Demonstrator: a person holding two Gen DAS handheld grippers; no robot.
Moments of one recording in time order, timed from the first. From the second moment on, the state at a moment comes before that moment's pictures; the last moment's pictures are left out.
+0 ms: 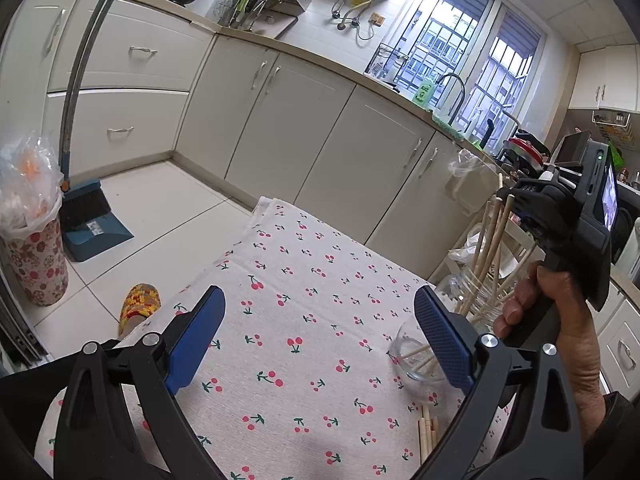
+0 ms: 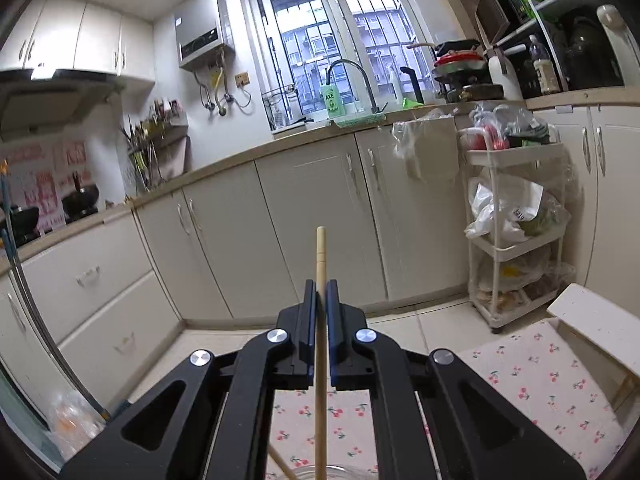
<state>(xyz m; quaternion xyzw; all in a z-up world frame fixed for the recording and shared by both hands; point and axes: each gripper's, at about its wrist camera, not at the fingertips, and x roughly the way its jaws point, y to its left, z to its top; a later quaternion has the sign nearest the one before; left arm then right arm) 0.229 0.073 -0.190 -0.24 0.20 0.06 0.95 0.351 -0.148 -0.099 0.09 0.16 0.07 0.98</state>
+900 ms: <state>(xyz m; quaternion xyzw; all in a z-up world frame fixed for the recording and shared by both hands) 0.230 0.073 -0.188 -0.24 0.20 0.06 0.95 0.282 -0.163 -0.104 0.05 0.16 0.12 0.98</state>
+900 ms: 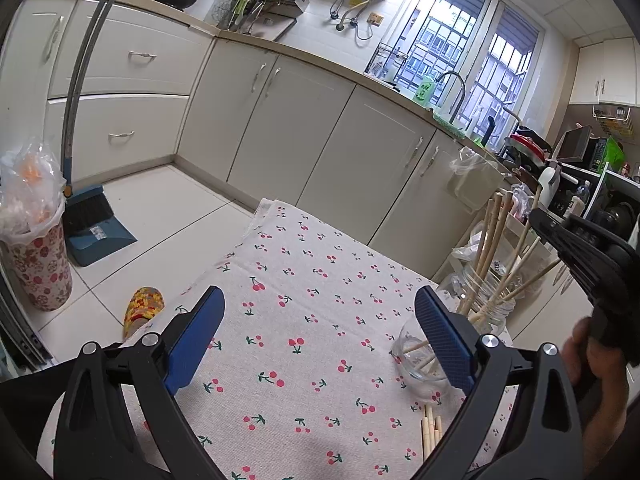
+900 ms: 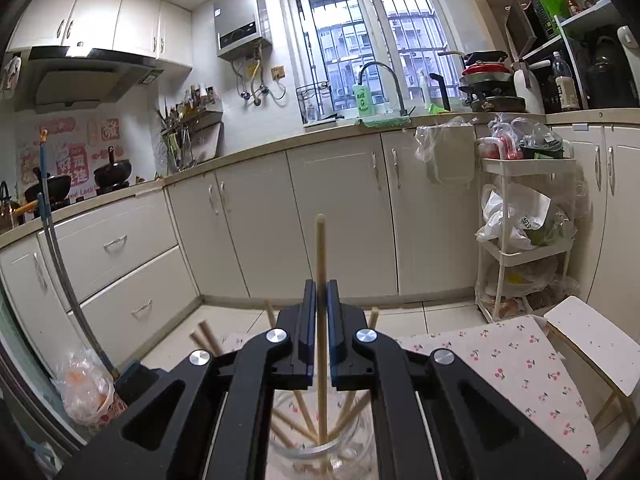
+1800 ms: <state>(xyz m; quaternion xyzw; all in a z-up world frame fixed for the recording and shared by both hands) 0.231 0.054 -0.174 -0.20 0.29 0.01 0.94 0.200 -0.163 -0.220 -0.02 0.45 0.14 0.88</state>
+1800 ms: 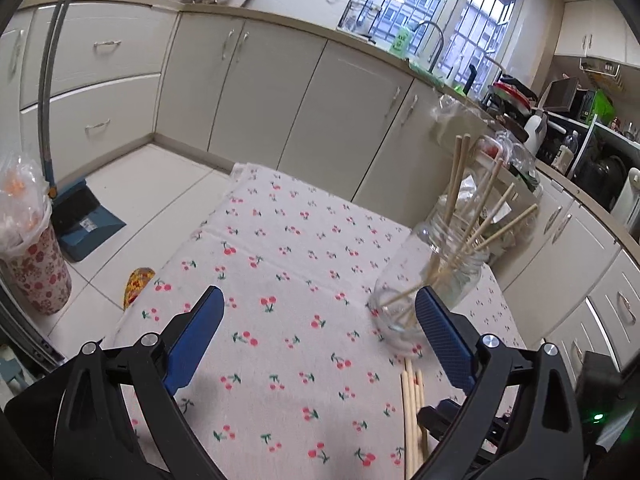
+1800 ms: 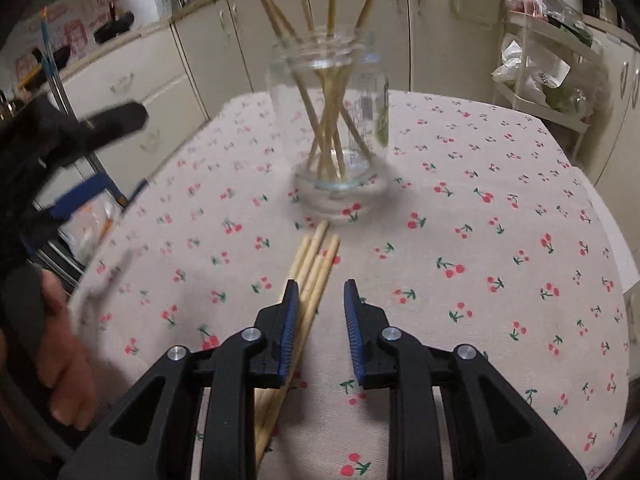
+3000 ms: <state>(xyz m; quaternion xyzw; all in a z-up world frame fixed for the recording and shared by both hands) 0.253 -0.048 -0.219 0.07 0.47 0.00 0.88 0.199 -0.223 -0.218 0.03 0.47 0.11 0.88</state>
